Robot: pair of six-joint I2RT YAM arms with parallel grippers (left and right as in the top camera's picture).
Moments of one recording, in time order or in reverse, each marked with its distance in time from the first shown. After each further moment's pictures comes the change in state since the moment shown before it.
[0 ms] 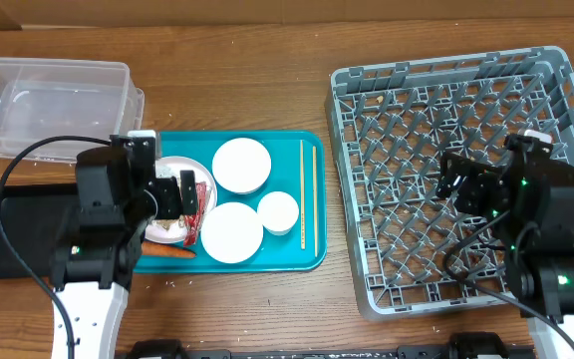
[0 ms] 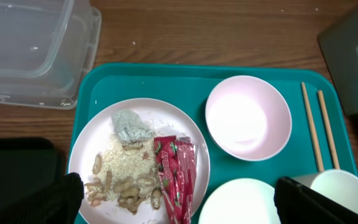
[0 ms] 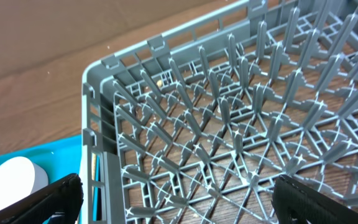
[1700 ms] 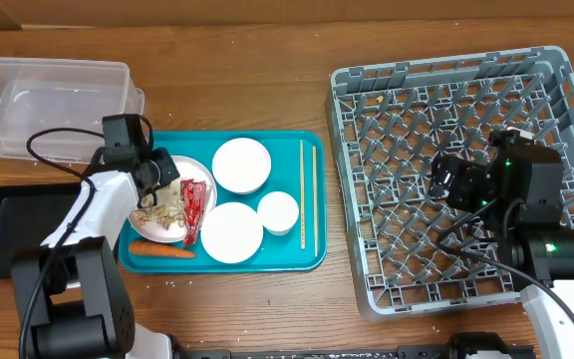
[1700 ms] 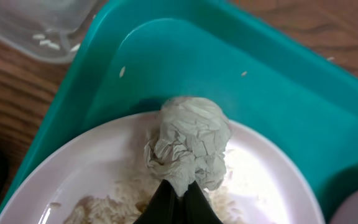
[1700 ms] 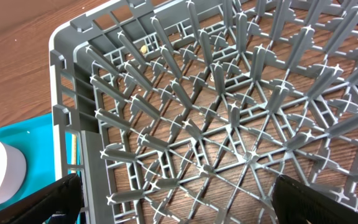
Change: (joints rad) left arm 0.112 0.672 0.040 0.330 -0.068 -0.298; right arm 0.000 0.121 0.000 -0.032 -0.004 0.000
